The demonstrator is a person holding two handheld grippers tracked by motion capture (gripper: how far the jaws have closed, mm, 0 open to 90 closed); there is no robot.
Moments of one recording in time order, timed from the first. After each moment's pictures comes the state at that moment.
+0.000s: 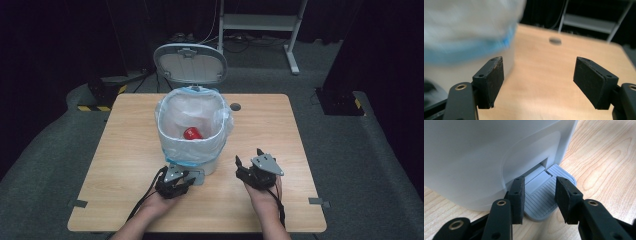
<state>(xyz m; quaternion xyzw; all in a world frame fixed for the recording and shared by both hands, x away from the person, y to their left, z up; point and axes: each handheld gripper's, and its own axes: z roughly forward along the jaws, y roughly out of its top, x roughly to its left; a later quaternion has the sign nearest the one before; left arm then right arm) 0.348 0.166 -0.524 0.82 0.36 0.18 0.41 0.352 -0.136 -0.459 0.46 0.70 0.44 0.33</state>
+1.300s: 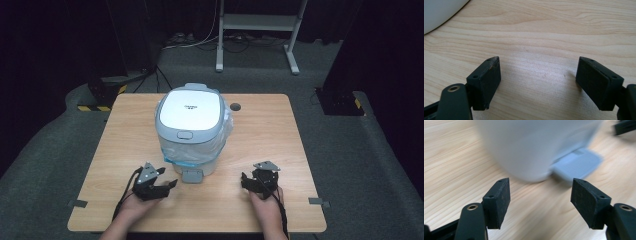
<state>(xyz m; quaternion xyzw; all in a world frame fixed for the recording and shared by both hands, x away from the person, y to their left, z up) 0.335 0.242 -0.512 0.79 0.40 0.20 0.42 0.375 -0.158 -0.527 0.53 0.75 0.31 0.23</state>
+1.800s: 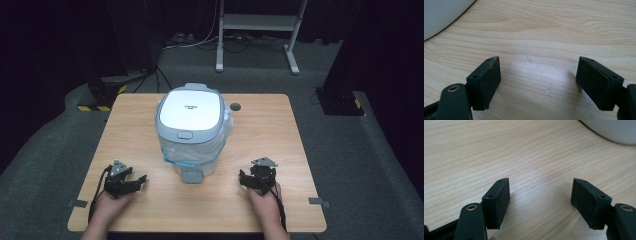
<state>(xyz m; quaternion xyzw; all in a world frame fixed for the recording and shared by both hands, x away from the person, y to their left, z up) 0.341 0.313 -0.530 0.77 0.49 0.23 0.34 0.387 -0.154 -0.527 0.52 0.76 0.31 0.23</state>
